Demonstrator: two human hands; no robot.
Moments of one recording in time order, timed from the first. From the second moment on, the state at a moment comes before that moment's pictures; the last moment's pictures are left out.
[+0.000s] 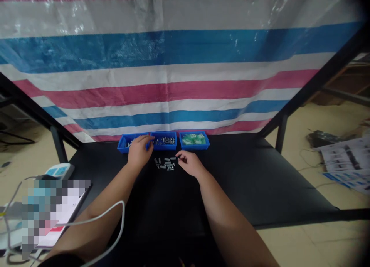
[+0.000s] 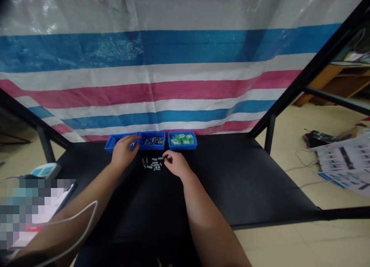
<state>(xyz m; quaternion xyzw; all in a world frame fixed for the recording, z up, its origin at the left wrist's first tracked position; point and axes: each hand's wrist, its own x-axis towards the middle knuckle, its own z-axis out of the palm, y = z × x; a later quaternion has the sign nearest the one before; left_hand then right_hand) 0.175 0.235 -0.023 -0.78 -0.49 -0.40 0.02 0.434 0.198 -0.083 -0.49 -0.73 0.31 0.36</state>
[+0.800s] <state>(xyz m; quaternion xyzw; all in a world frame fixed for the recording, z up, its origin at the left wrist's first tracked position) 0.160 0.187 -0.070 -0.88 -0.43 -0.23 -0.02 0.430 0.198 -0.080 -0.51 -0.75 0.28 0.32</state>
